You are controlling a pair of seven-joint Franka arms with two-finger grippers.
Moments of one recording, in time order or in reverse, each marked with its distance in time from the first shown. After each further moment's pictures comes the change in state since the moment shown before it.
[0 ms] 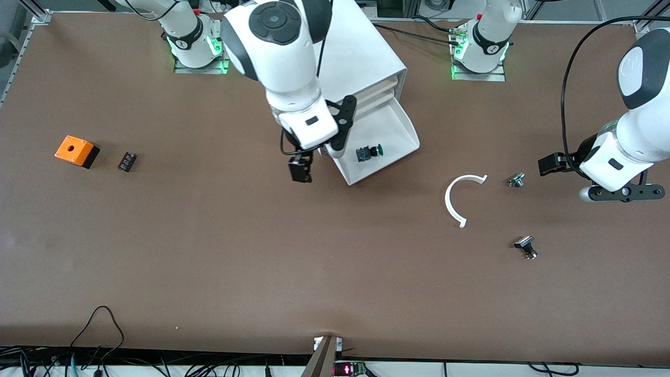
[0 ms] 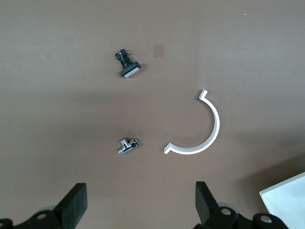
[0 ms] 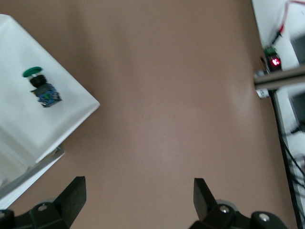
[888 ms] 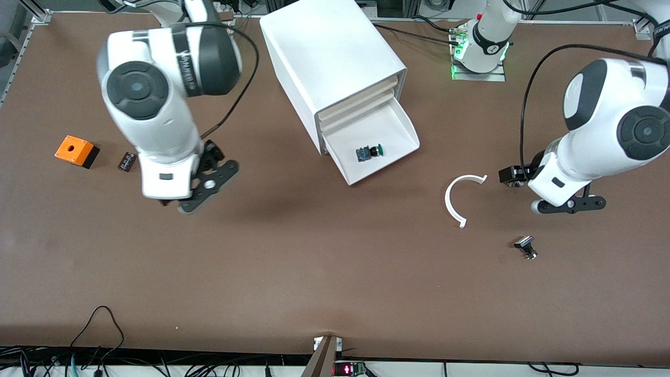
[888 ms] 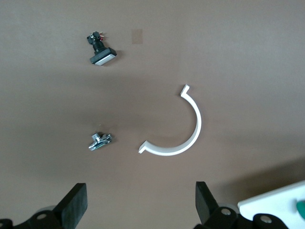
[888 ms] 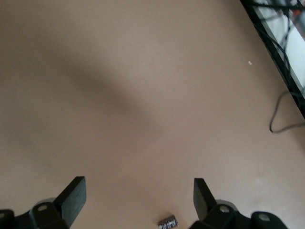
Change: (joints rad) left arm -0.070 0.101 -0.033 -0.006 -0.006 0.044 -0.187; right arm -0.078 -0.001 -0.316 -0.012 0.000 -0.274 0.084
